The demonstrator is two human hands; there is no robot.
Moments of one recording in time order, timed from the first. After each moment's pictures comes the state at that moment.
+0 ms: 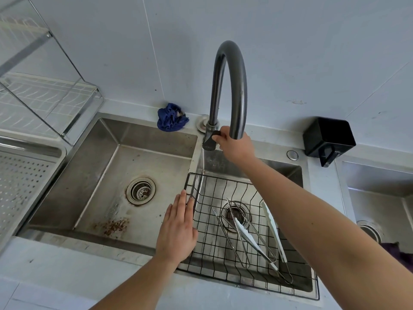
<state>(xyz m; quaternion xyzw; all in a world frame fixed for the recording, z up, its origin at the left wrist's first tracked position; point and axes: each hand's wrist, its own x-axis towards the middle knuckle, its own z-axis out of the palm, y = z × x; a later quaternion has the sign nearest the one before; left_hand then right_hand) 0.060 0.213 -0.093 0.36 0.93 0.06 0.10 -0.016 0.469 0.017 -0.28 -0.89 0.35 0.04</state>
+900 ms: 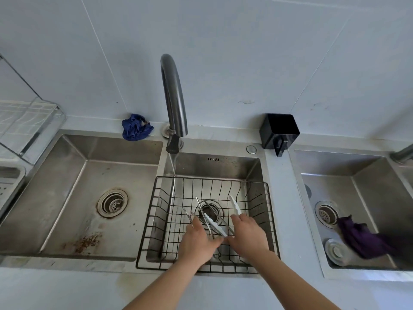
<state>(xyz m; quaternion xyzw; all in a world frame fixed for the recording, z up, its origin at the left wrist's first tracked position) 0.149 0.305 -0.076 0.21 0.90 0.17 0.34 0.240 0.437 -0.079 -0.32 -0.92 0.16 -0.16</state>
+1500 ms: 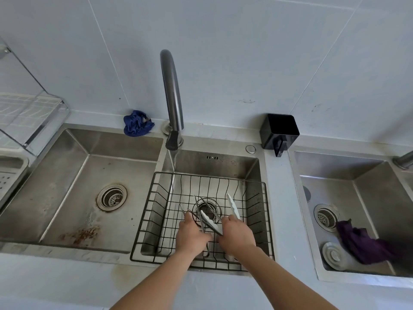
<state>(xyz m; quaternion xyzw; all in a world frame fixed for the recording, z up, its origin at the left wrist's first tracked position) 0.147 0.313 -0.083 0.09 0.90 0.24 0.35 0.230 0.430 -0.089 -0.28 -0.93 0.16 -0.19</state>
